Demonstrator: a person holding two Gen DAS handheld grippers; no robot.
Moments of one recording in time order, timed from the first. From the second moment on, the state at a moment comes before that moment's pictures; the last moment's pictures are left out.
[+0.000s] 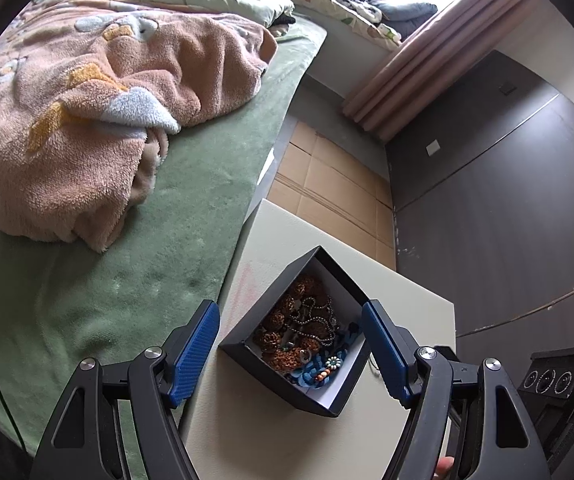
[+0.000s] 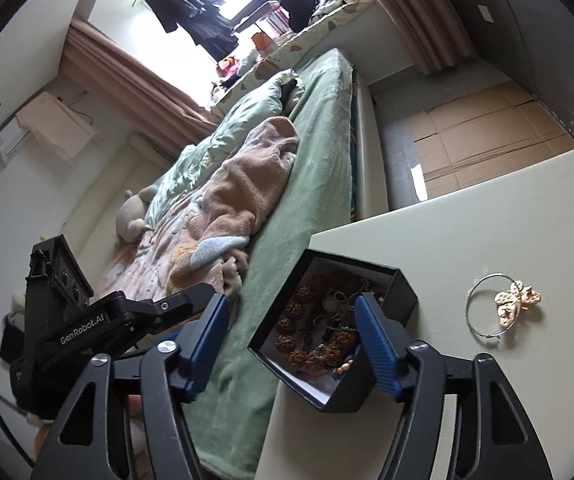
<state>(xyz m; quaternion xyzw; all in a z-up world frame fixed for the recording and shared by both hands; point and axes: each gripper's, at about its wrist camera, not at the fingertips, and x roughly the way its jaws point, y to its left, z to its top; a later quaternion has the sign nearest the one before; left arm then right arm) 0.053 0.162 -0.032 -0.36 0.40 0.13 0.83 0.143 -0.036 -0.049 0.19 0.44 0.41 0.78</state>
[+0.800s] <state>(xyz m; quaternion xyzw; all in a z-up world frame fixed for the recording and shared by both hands) 0.108 0.034 -0.028 -0.23 0.42 0.03 0.88 0.178 -0.190 -0.066 0.25 0.49 0.23 0.81</state>
